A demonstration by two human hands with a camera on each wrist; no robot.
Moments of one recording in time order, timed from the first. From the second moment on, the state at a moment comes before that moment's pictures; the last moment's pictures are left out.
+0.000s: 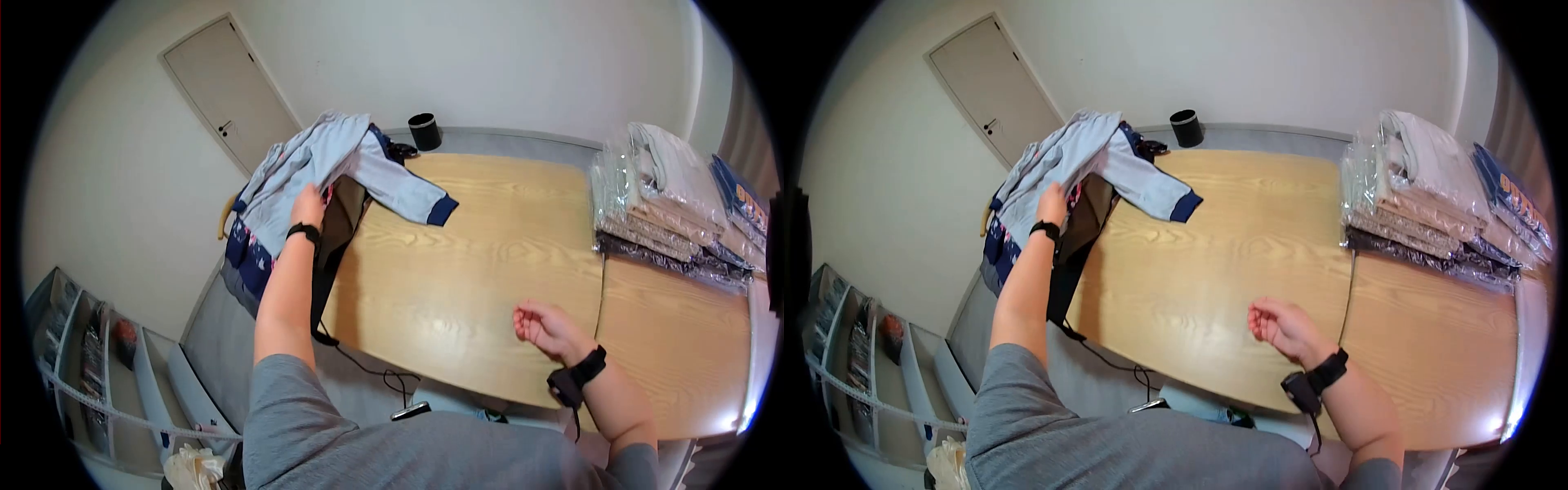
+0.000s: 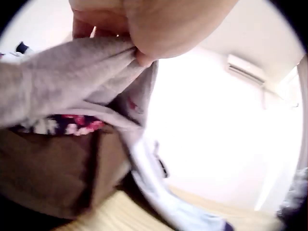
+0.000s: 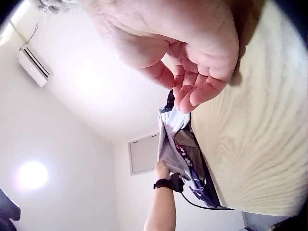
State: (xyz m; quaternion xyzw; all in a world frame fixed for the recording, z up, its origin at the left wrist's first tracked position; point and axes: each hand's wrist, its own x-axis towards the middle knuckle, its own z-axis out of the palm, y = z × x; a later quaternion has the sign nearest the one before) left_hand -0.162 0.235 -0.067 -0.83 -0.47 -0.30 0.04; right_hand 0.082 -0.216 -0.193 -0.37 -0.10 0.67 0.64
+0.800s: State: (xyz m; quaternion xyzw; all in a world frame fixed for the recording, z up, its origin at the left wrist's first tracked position) left_hand -0.087 0.064 -0.086 -0.83 -0.36 -0.06 -0.43; right_hand 0.051 -0.259 -0.153 -0.42 -0.07 0.57 0.71
